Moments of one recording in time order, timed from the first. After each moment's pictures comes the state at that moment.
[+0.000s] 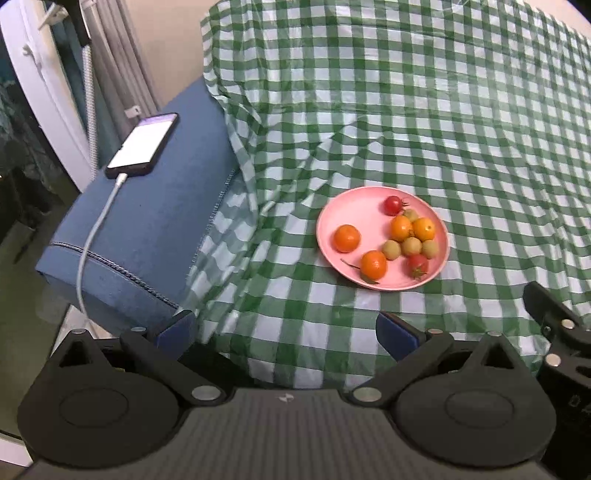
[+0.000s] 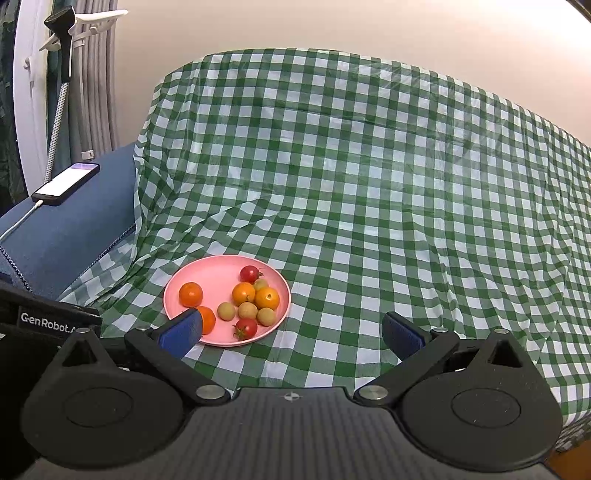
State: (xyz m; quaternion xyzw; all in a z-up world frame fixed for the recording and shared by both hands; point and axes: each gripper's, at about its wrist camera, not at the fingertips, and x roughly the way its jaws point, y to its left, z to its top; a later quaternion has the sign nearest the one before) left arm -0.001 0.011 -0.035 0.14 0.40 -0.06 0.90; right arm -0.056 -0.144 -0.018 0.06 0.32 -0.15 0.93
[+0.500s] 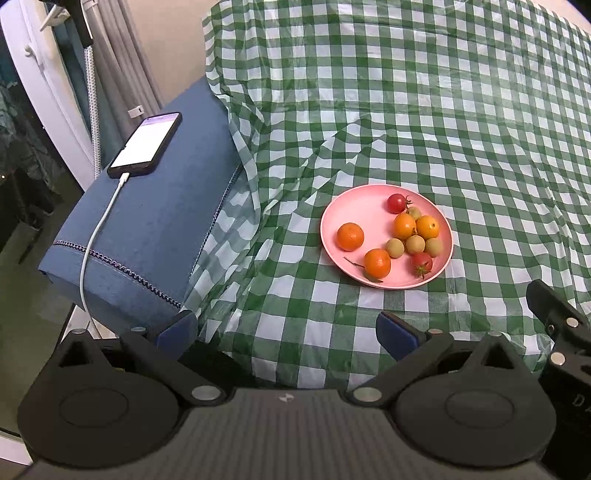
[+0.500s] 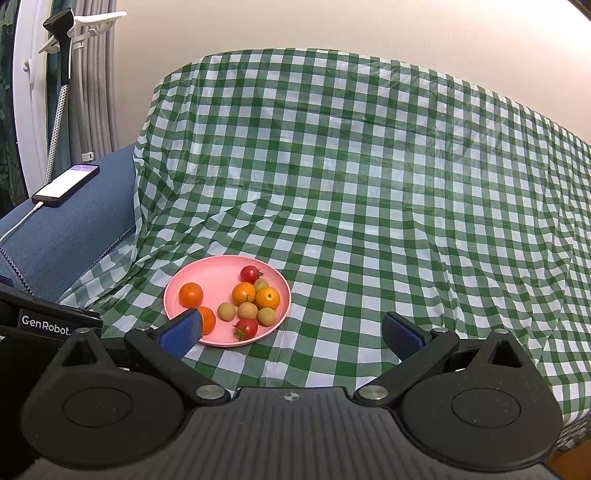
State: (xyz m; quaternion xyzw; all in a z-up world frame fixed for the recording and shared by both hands) left arm -0.003 0.008 -0.037 0.14 0.40 -0.05 0.90; right arm -0.056 -0.144 -0.020 0.07 0.32 -0.15 0.93
